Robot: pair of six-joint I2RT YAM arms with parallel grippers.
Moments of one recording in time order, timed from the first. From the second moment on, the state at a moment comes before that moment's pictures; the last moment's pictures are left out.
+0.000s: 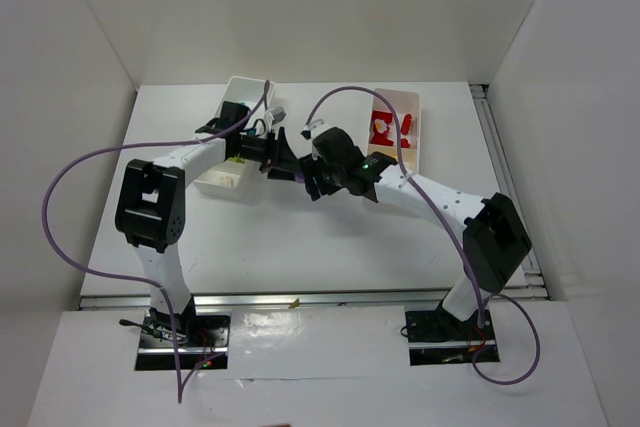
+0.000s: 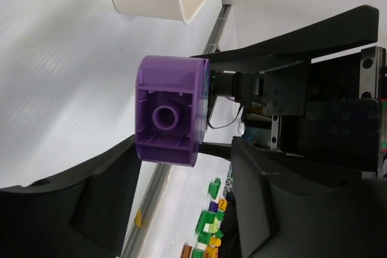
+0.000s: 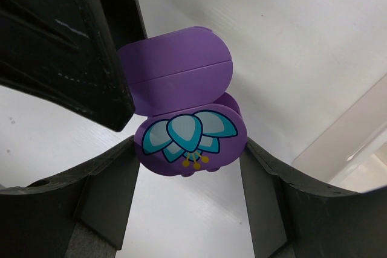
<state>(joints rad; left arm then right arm) -0.22 1.91 1.36 -0.38 1.20 -0.41 0.77 1.63 1.27 -0.41 0.11 0.19</state>
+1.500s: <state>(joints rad) -0.06 1.89 1.45 0.02 1.42 -0.74 0.33 1.60 1.51 -0.28 -0.83 0.37</state>
